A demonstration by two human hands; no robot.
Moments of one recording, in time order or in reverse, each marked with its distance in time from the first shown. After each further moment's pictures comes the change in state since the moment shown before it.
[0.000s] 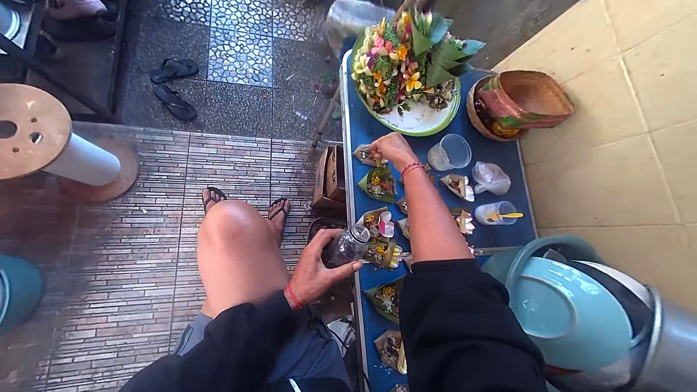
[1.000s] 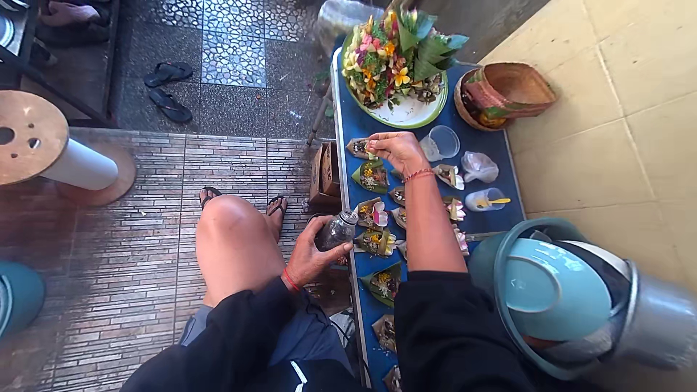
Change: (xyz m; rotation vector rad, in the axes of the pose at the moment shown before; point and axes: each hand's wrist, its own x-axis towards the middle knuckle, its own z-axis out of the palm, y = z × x) left_hand 0.001 -0.003 -0.003 0.006 0.016 -0.042; right_hand -0.066 0.004 -0.017 0.718 -0.008 -0.042
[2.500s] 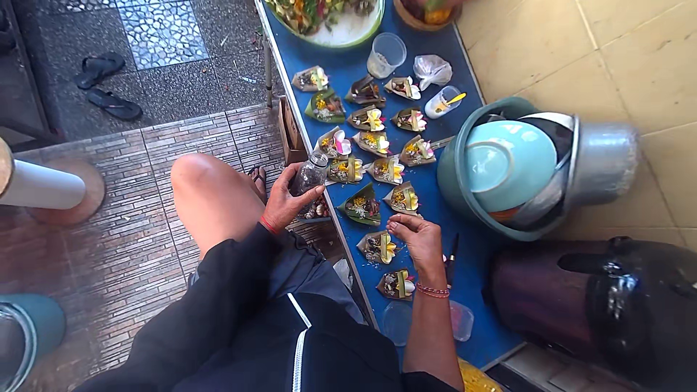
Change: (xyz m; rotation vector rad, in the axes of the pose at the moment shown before) left_hand -0.019 -0.011 0.012 0.115 -0.198 0.078; right_hand -0.346 0.203 -0.053 0.006 0.476 0.089
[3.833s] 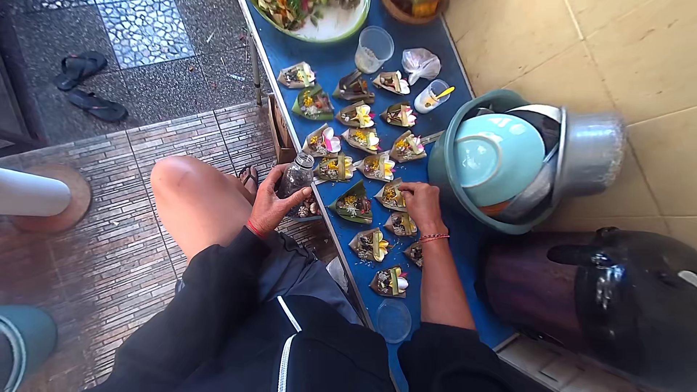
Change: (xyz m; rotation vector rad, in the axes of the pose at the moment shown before) left_hand -0.003 -0.002 -0.001 0.003 -0.008 0.005; right_hand 0.102 0.003 -0.029 -0.789 0.004 -0.330
